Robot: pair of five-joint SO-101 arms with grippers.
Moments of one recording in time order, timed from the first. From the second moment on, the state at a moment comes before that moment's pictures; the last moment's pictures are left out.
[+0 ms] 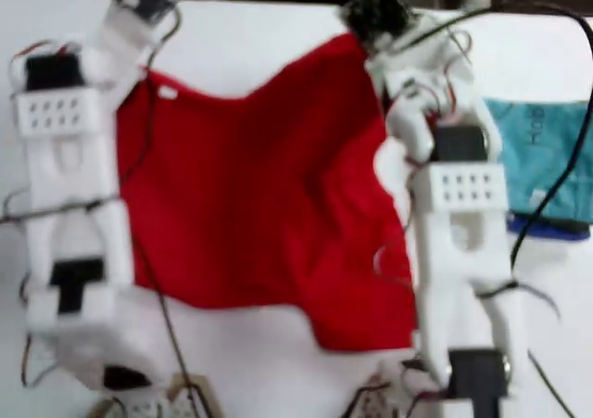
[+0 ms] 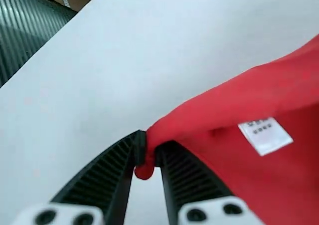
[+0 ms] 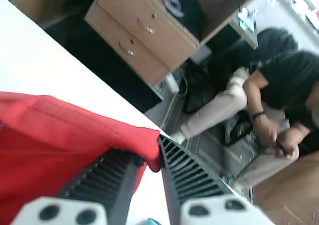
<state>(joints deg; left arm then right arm) -14.2 16.6 -34.8 81.3 -41.8 -6.2 -11.9 5.4 34.6 41.4</state>
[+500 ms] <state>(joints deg) -13.5 46.6 -78.5 100.3 -41.8 -3.3 -3.2 -3.2 37.6 41.4</state>
